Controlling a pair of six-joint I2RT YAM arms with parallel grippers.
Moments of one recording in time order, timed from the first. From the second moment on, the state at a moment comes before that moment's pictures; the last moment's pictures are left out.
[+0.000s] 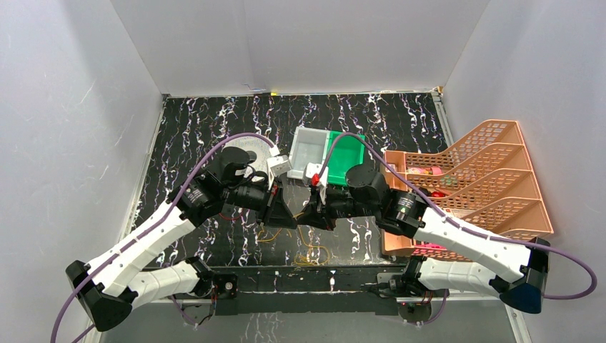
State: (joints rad) left arm -0.77 1.00 1.04 -0.61 0.83 -0.29; right arm 1.09 1.01 0.94 -0.30 -0.42 0.05
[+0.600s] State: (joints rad) left arm -0.77 0.95 1.04 -0.60 0.76 -0.34; right arm 1.09 0.92 0.58 0.13 -0.35 0.39
